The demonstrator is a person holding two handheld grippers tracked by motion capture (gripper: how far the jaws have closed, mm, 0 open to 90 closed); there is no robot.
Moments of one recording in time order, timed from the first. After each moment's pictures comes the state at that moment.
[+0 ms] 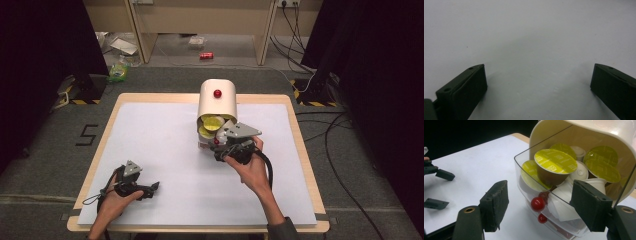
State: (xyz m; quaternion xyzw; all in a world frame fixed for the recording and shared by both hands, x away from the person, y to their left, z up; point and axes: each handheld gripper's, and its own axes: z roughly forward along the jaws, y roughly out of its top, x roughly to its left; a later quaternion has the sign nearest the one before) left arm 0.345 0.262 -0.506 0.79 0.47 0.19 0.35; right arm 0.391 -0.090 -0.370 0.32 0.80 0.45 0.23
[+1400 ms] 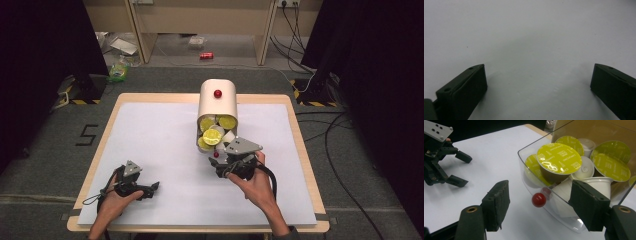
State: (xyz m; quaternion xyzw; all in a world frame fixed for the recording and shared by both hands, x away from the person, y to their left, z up) left arm 0.344 0.262 -0.506 0.79 0.47 0.19 0.35; right arm 0.356 -0.093 -0.377 0.29 0.82 0.44 0.22
